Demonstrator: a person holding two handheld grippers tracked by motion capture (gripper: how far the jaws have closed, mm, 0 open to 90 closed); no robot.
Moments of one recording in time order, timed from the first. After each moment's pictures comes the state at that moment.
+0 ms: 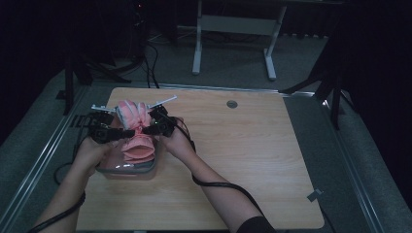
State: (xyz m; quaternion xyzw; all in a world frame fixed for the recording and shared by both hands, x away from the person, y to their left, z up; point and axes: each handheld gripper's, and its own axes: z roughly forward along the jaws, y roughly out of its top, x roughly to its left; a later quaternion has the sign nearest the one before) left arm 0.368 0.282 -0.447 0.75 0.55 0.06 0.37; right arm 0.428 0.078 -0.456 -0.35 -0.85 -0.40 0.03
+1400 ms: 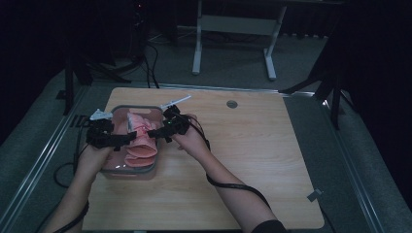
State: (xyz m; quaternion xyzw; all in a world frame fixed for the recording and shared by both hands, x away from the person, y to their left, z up) left arm 0.344 0.274 -0.446 0.73 0.54 0.19 0.39; right arm 0.427 0.037 -0.446 -0.30 -0.85 -0.43 0.03
